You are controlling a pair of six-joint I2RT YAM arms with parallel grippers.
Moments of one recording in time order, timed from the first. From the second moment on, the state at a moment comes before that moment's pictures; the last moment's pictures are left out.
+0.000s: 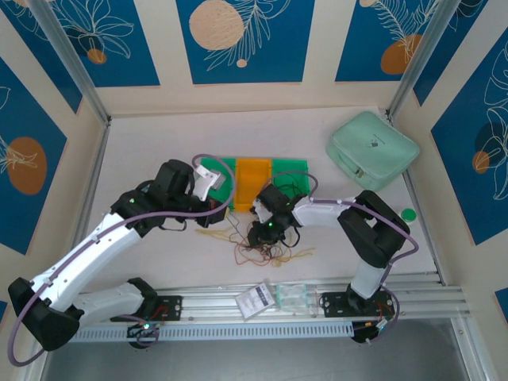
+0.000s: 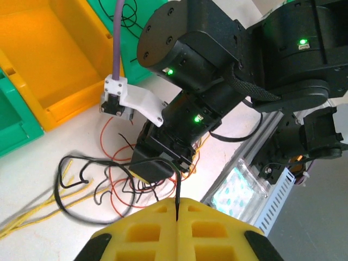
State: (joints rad) left arm -0.67 1.07 1.08 -0.79 0.42 -0.28; right arm 0.77 1.74 0.89 -0.38 -0.52 0.53
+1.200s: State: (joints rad) left arm -0.63 1.07 1.67 -1.01 0.18 -0.17; right arm 0.73 1.76 0.88 -0.31 -0.55 0.51
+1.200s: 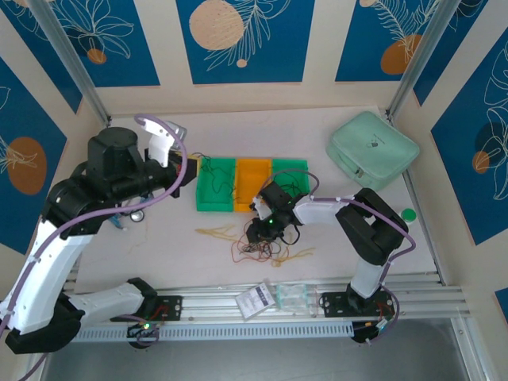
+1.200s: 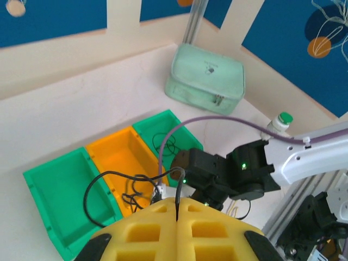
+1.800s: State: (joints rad) left arm -0.63 1.12 1.65 -1.03 0.16 -0.16; right arm 0.70 1.35 0.85 -0.40 -0.44 0.49
